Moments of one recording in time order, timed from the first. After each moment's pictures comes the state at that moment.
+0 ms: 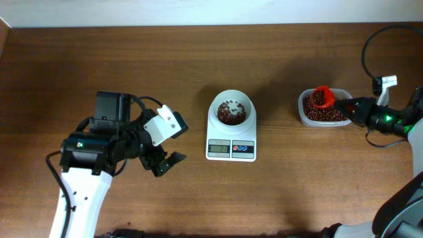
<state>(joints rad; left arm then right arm) -0.10 1.17 1.17 -1.13 0.52 0.81 -0.54 1.64 1.16 -0.80 -1.10 -0.15</state>
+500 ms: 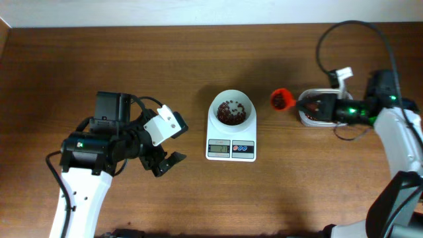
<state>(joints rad) -0.10 1.17 1.17 -1.13 0.52 0.81 -0.25 1.64 1.16 -0.79 -1.15 -0.14</state>
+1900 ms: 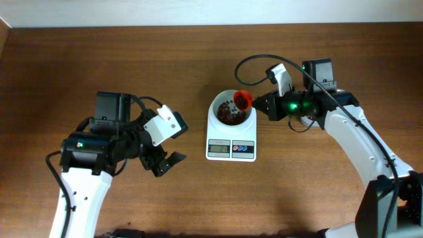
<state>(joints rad) -0.10 1.17 1.17 -1.13 0.52 0.81 0.15 1.64 1.16 -0.49 -0.77 -0.10</state>
